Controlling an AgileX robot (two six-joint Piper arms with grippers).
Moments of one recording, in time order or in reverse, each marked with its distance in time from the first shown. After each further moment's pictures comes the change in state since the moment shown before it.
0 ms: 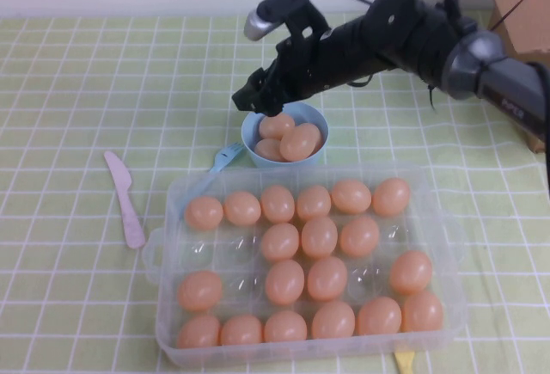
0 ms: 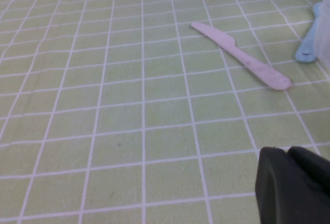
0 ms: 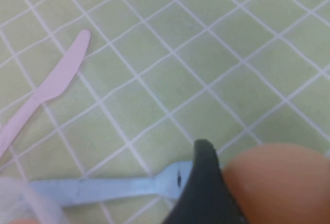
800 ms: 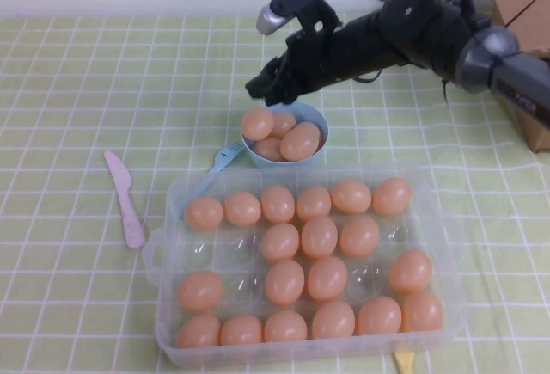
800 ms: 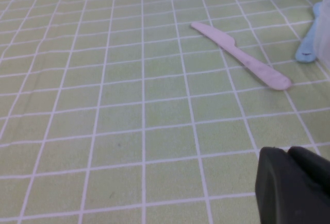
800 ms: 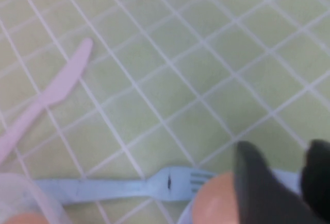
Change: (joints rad) right arm -0.036 0.010 0.000 0.099 0.024 -0.131; left arm 0.000 0.000 0.000 0.000 0.000 0.000
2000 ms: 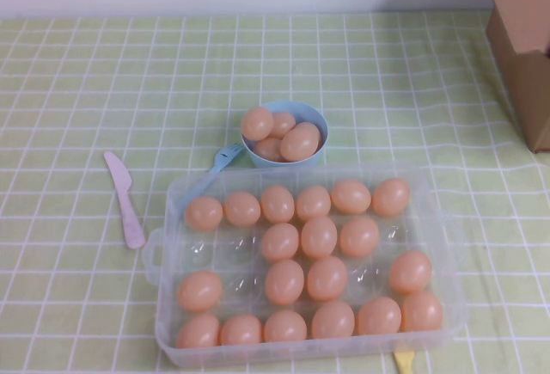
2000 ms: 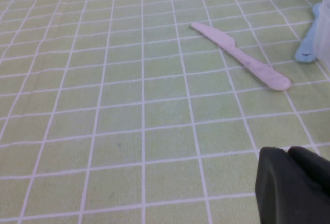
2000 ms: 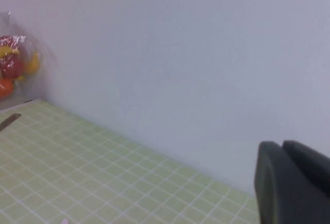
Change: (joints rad) right arm -0.023 -1.321 1.037 0.381 -0.488 -0.335; left arm 0.000 0.000 0.000 0.000 0.000 0.000
